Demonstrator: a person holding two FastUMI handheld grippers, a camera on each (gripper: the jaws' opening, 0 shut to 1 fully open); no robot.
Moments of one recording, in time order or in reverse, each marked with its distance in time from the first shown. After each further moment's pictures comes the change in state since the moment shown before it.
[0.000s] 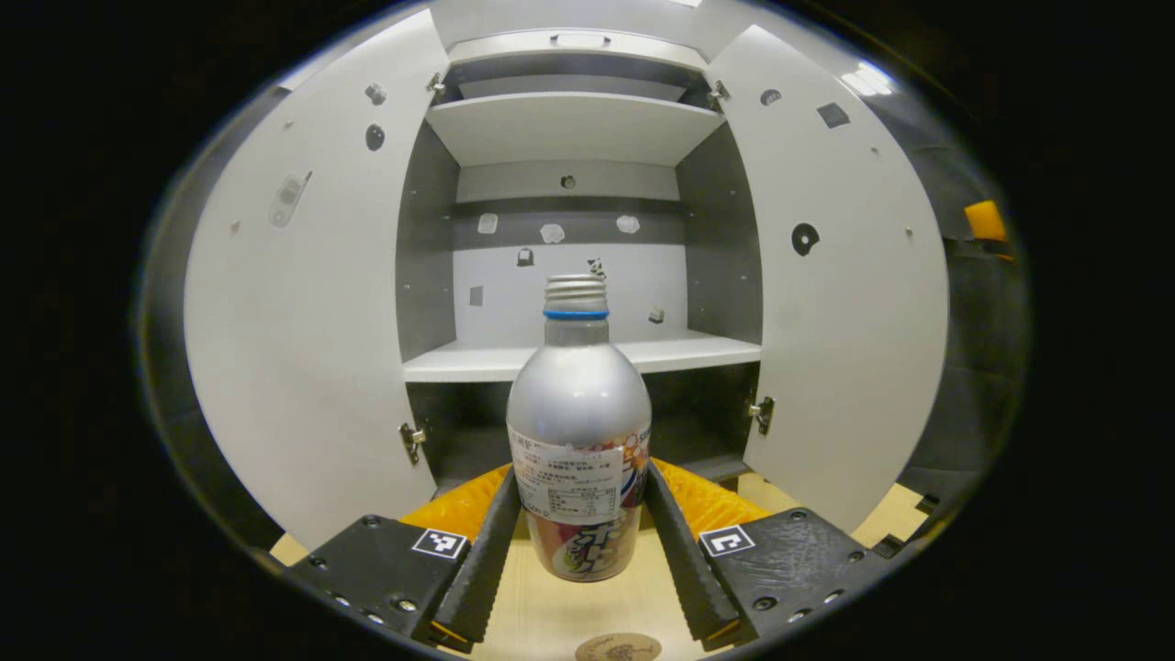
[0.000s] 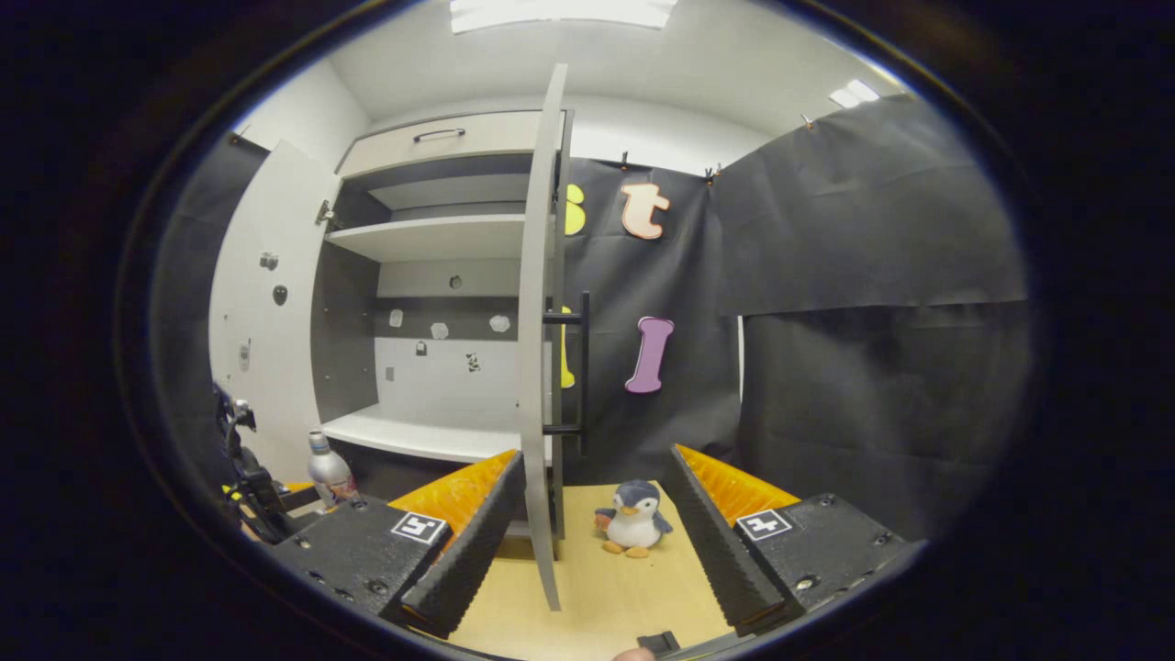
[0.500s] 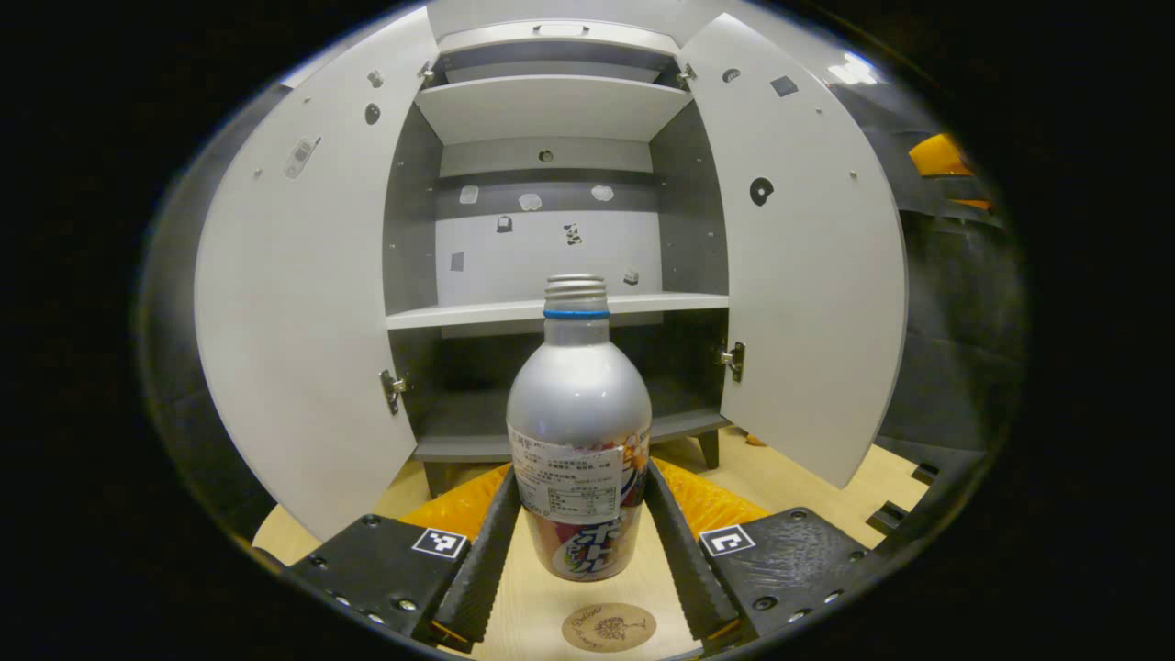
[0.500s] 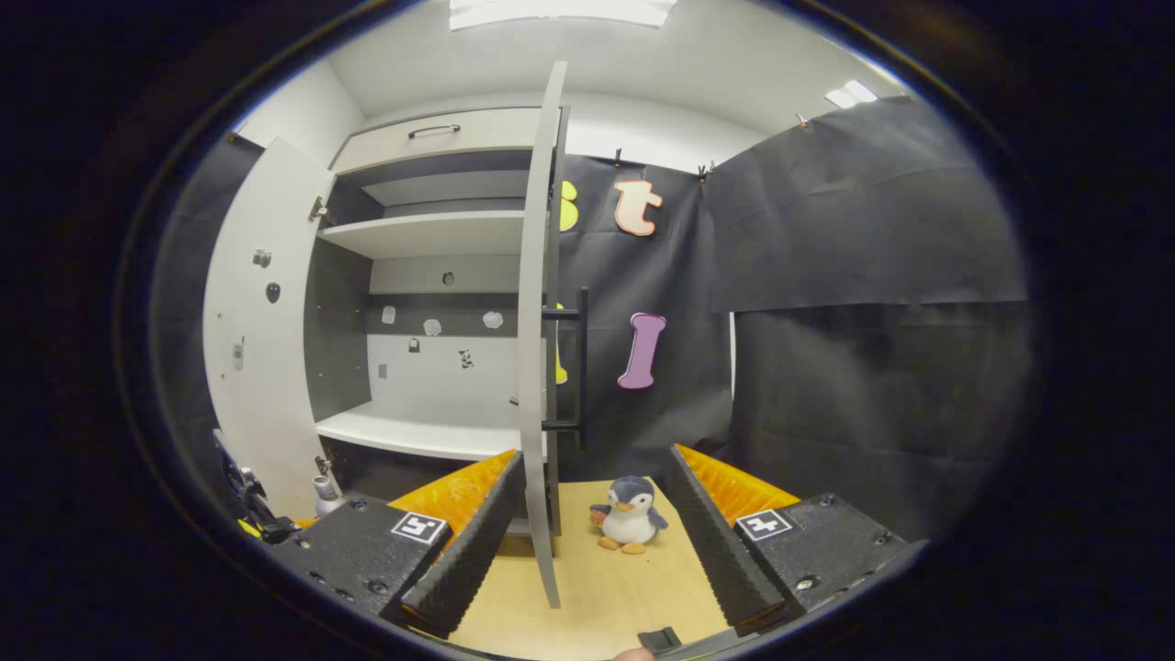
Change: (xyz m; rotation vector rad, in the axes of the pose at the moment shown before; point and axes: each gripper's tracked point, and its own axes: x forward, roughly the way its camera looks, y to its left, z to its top) left arm -0.019 -0.020 -0.054 0.025 0.047 -0.057; right arm -0.003 0.002 -0.001 0.008 0.015 -0.033
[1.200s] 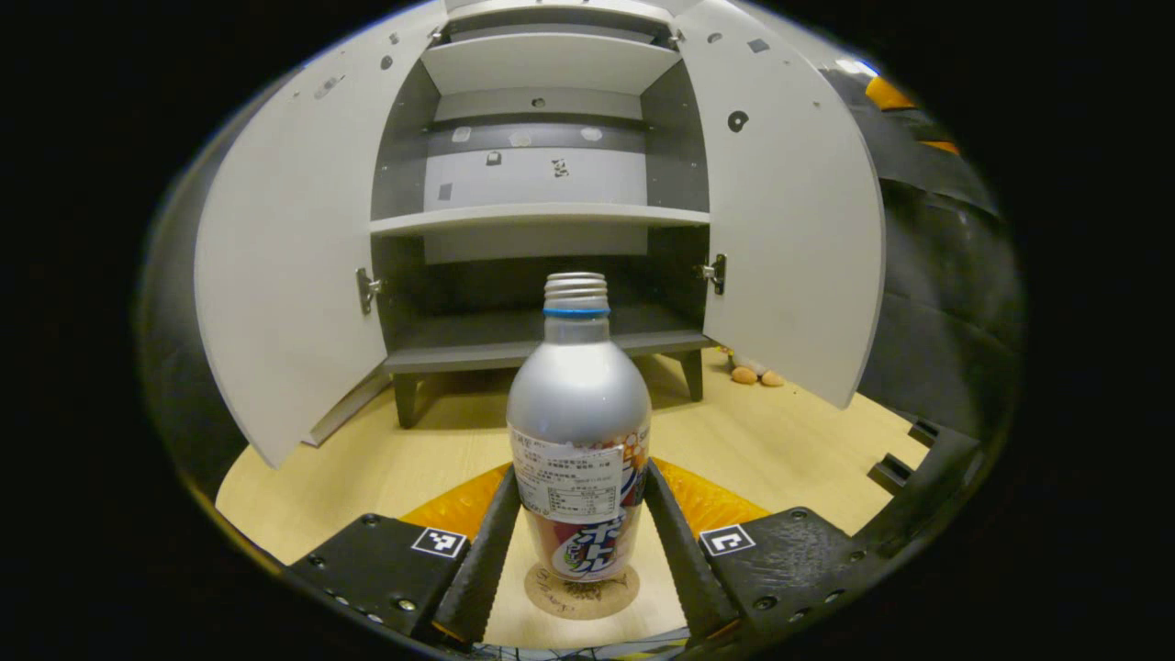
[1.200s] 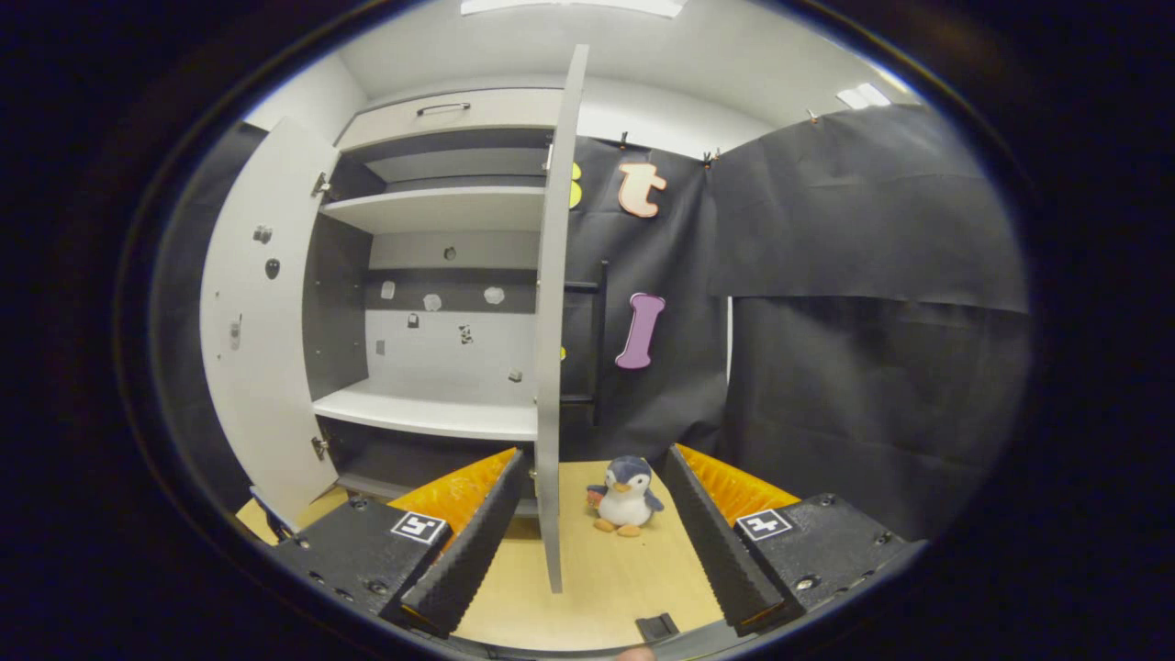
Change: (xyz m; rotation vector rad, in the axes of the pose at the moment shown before) left arm -0.008 -0.025 -0.106 -0.036 0.148 -0.049; right arm -0.007 0.015 -0.018 -0.037 0.080 -0.019
